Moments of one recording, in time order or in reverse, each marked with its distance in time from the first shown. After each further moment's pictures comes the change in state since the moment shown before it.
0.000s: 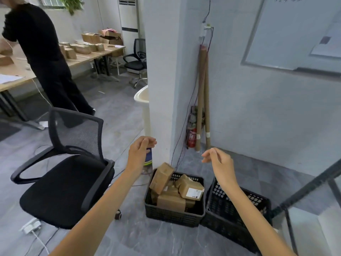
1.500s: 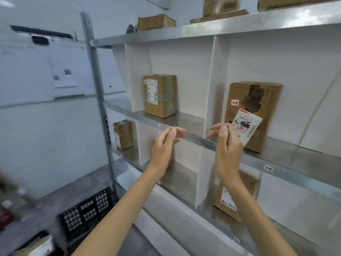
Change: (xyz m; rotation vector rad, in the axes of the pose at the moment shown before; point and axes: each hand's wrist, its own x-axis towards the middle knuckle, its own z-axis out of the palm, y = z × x) left_hand -0.593 0.211 0.215 -0.545 -1.424 0.287; right_hand -0.596 -0.194 -0.317 -0.533 1.441 -0.271
